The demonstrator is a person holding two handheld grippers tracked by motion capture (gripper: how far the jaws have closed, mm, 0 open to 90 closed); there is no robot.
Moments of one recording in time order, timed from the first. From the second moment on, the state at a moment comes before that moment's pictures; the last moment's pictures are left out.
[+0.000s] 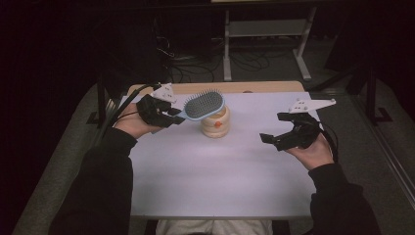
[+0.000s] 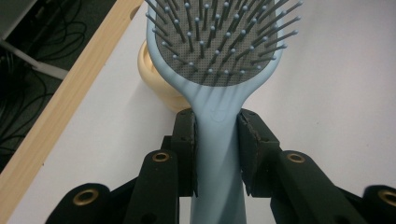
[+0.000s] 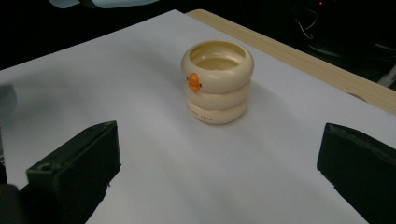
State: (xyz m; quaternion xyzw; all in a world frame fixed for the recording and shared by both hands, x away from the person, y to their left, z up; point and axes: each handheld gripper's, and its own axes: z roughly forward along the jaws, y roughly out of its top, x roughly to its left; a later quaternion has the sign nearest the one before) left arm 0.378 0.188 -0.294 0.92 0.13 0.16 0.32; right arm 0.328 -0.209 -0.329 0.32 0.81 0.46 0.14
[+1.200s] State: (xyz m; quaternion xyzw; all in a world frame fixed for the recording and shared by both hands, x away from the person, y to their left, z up) left arm 0.375 0.167 -0.297 0.92 0.11 0.17 0.34; right arm 0.377 -0.141 -0.297 0.30 0.81 0.50 0.10
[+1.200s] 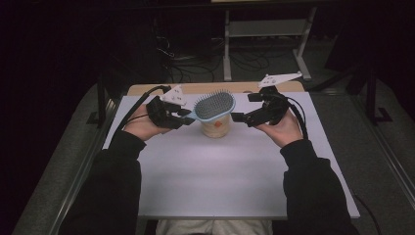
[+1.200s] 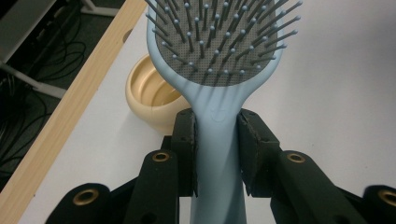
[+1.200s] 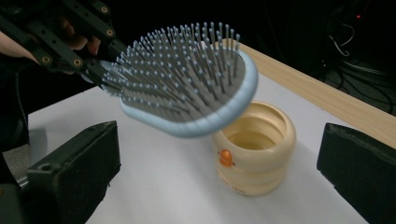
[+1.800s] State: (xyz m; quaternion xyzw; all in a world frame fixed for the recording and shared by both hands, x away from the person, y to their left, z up) left arm 0.374 0.162 -0.296 0.91 0.11 0.18 0.36; right arm 0.396 -0.119 -0.291 0.33 0.79 0.51 0.05
